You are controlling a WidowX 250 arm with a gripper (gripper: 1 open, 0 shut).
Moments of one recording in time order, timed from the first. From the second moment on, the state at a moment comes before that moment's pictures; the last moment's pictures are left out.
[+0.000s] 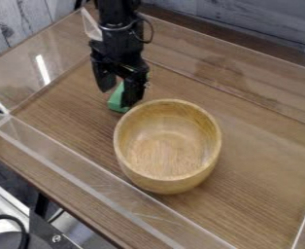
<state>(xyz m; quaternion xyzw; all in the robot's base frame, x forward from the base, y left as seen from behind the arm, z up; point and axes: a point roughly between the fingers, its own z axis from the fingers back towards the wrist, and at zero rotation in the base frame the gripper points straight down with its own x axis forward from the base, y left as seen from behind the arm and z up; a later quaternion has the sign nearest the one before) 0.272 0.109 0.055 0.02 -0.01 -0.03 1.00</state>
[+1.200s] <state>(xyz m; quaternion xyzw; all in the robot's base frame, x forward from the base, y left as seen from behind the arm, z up) 0.298 0.112 0.053 0.00 -0.04 -0.05 1.00</state>
